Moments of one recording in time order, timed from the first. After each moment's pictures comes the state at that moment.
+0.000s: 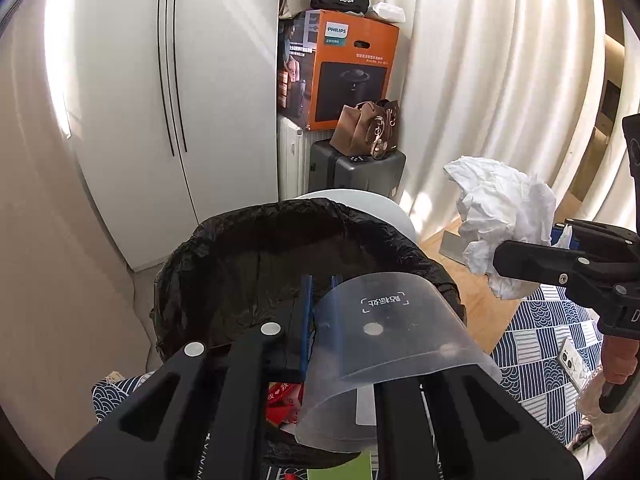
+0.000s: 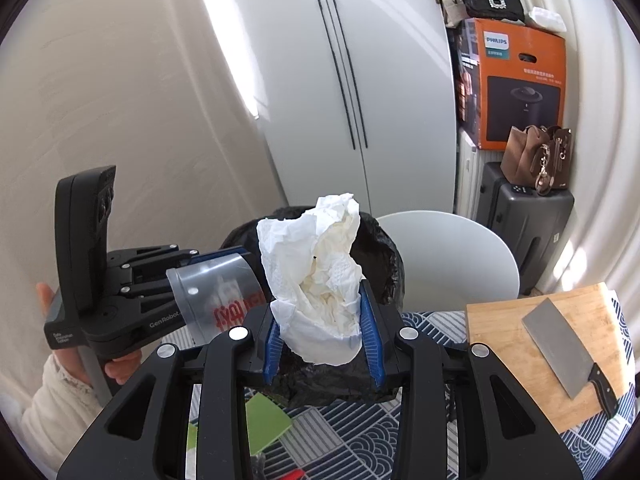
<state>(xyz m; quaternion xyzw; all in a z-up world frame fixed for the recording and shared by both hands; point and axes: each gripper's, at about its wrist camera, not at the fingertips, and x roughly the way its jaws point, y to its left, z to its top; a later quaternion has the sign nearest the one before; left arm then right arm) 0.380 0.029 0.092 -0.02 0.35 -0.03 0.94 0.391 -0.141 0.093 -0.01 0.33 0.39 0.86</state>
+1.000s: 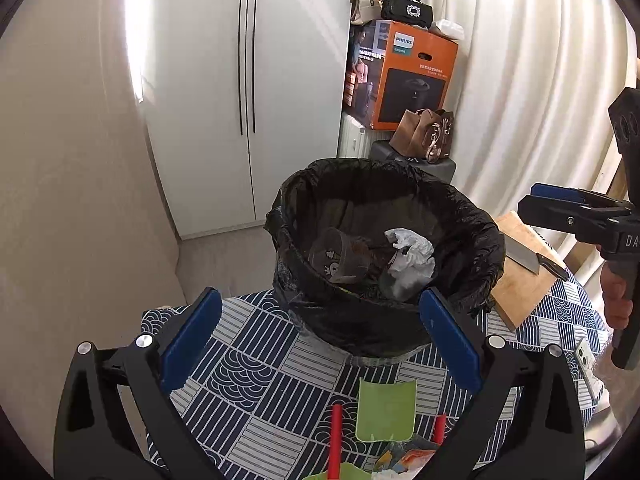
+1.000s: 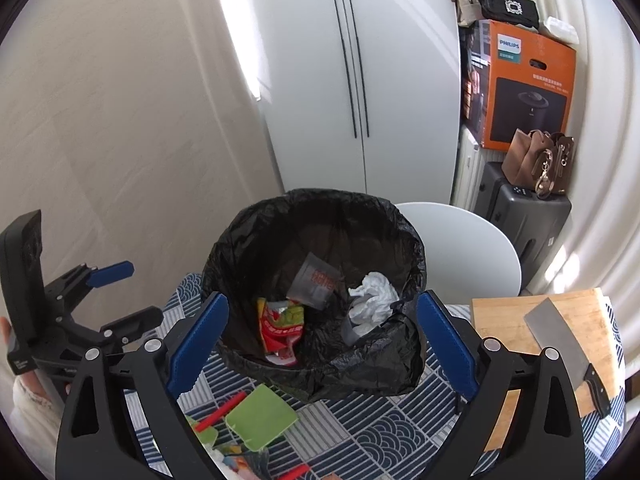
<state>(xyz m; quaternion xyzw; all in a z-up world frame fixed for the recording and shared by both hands) 0.265 0.076 0.085 -0.06 0.34 0.08 0.94 0.361 -0.116 0.089 -0.06 0.34 0.39 0.86</state>
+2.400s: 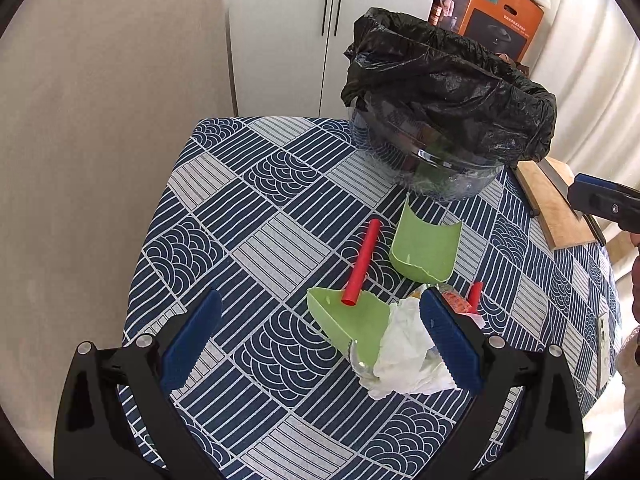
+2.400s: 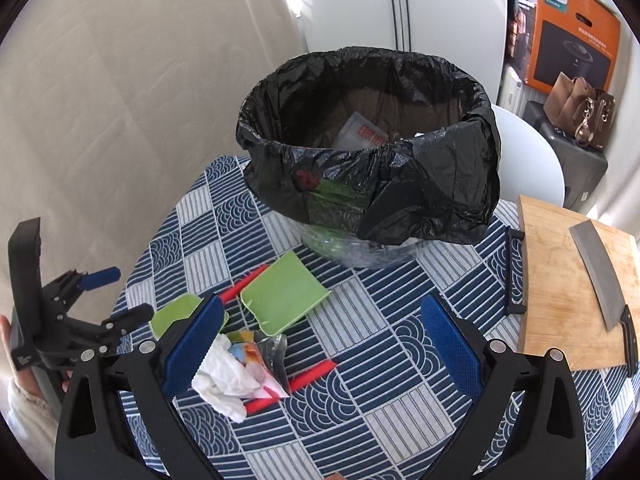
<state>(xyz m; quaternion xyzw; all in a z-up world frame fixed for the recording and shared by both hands) 0.148 0.048 -0.020 -0.15 0.46 0.19 0.86 0.297 -0.130 -0.005 -0.12 0.43 0.43 0.78</state>
